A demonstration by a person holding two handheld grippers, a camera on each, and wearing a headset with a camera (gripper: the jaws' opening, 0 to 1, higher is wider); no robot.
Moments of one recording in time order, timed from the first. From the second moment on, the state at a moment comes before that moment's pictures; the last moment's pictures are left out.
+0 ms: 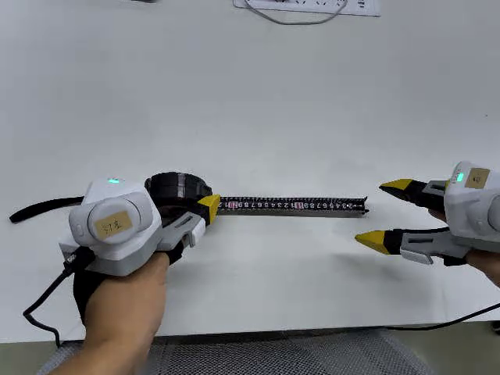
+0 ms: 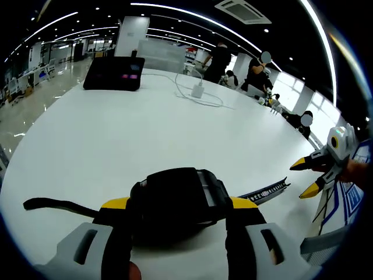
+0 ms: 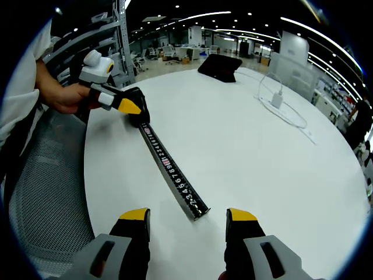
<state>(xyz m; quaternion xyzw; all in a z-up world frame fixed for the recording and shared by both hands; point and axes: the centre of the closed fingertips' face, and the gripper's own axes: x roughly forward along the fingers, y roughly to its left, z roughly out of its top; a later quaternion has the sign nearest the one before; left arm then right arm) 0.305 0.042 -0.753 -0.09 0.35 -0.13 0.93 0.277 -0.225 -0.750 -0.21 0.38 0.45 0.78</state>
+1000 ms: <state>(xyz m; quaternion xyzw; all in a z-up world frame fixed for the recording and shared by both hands) 0.305 0.042 -0.754 -0.09 0.35 -0.13 0.92 0.282 -0.218 -0.766 -0.31 0.42 0.54 0.65</state>
